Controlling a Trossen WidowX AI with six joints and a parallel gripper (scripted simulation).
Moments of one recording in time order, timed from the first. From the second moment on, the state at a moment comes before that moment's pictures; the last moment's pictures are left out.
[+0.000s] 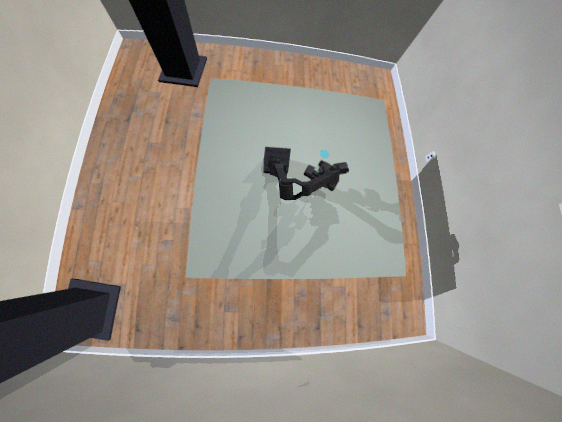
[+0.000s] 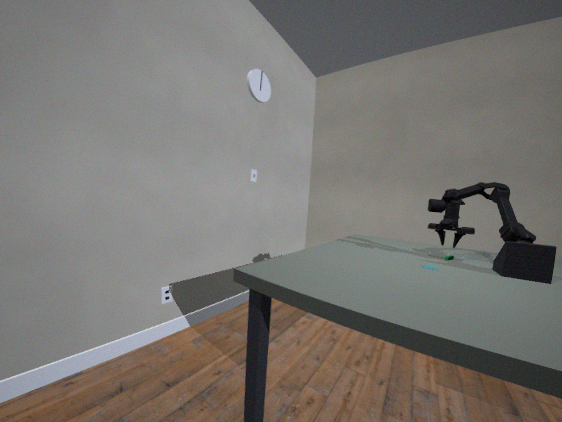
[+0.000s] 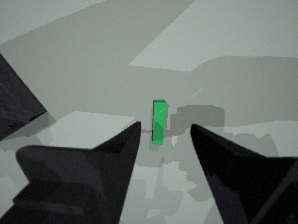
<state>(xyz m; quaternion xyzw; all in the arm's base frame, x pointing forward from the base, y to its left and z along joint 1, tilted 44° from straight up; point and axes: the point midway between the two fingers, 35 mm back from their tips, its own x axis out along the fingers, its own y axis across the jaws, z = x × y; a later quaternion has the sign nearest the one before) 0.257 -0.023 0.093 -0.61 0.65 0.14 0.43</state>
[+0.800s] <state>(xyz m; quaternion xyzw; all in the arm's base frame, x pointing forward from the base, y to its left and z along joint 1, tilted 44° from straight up) 0.260 -0.052 0.065 -0.61 0.65 0.14 0.43</state>
